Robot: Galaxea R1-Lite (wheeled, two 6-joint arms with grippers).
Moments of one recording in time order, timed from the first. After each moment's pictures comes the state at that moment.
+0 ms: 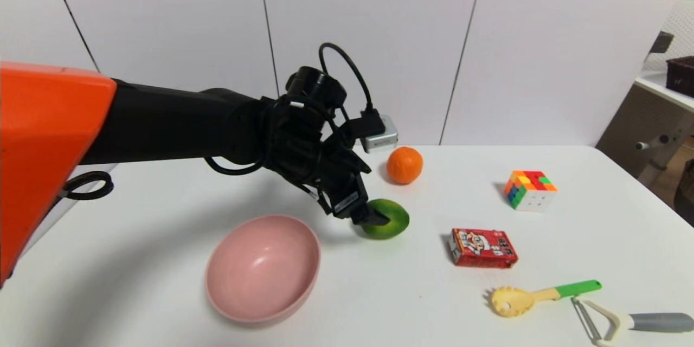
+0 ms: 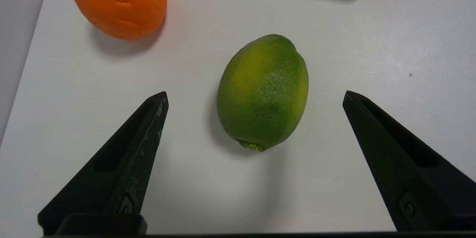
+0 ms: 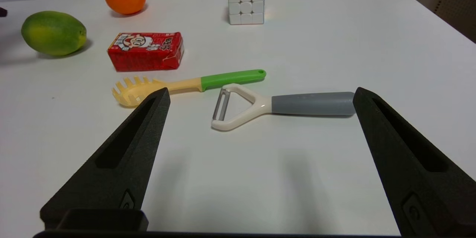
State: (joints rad) left arm -0.65 2.05 -1.65 0.31 -0.40 0.64; right arm 0.00 0.00 0.00 0.00 -0.02 0.07
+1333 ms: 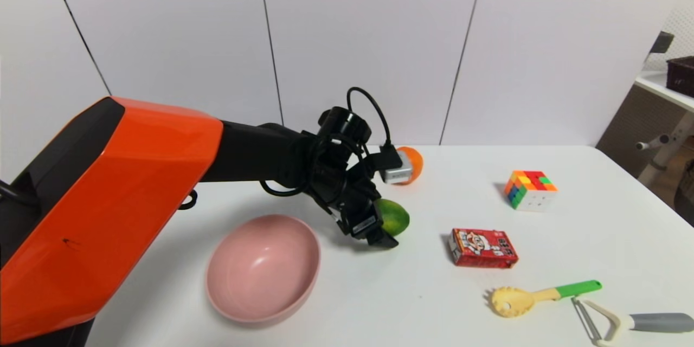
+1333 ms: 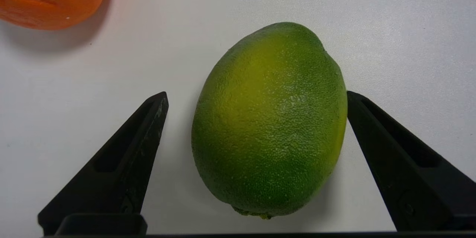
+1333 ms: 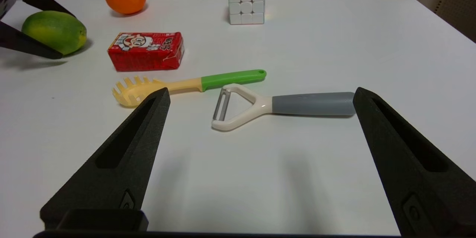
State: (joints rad) left arm -0.67 2.23 -1.72 0.30 -0.38 0.64; right arm 0.00 0.00 0.00 0.00 -0.02 0.07
